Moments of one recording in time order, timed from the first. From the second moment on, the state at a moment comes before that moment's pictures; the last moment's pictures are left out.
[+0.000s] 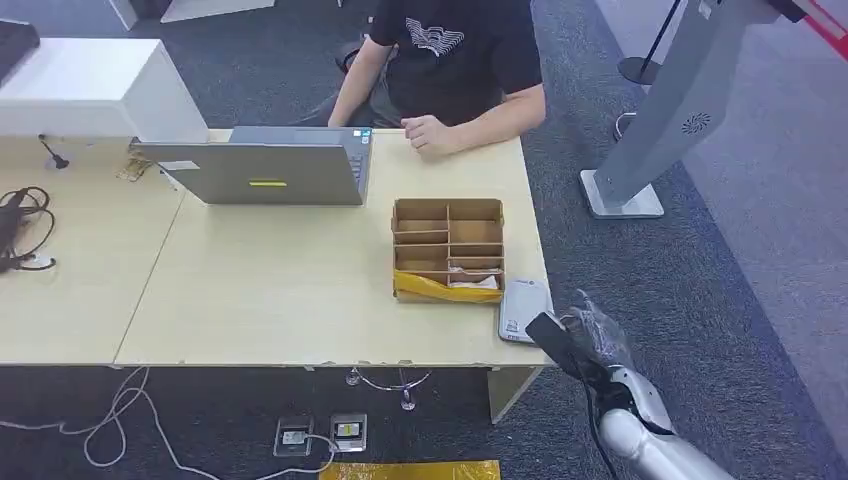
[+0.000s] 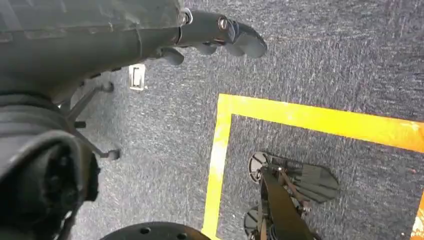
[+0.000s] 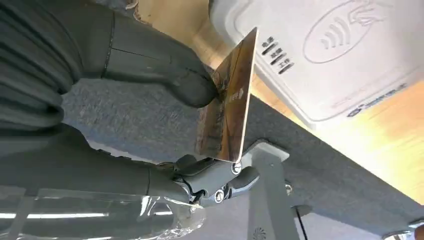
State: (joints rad) left arm -0.12 0.08 -1.36 -0.29 1.11 0.32 0.00; right arm -0.28 -0.44 0.75 -1.12 0.29 -0.48 0.27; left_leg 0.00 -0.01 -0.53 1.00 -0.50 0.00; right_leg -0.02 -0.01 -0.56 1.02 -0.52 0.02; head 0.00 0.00
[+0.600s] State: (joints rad) left arm -0.12 0.08 -1.36 -0.29 1.07 0.29 -0.02; right arm -0.51 -0.56 0.75 -1.47 0.53 -0.35 0.56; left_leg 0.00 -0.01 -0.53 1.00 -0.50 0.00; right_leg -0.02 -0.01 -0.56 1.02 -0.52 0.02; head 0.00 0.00
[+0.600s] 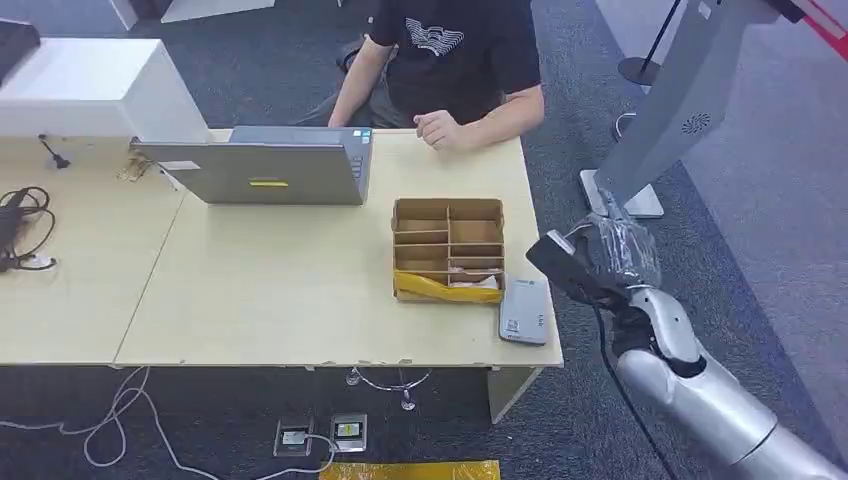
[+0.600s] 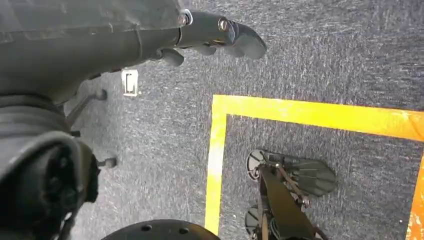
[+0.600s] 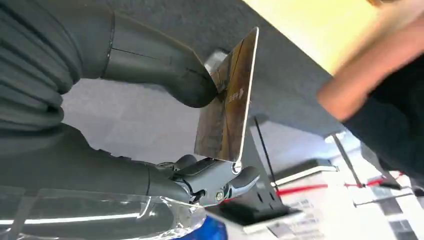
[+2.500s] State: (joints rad) left arm -0.12 0.07 -1.36 -0.28 1.04 0.26 -0.01; right arm -0.60 -0.53 0.82 -1.62 0.82 -0.03 0.69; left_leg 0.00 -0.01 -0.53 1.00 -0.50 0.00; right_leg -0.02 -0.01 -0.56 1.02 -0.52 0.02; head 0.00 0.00
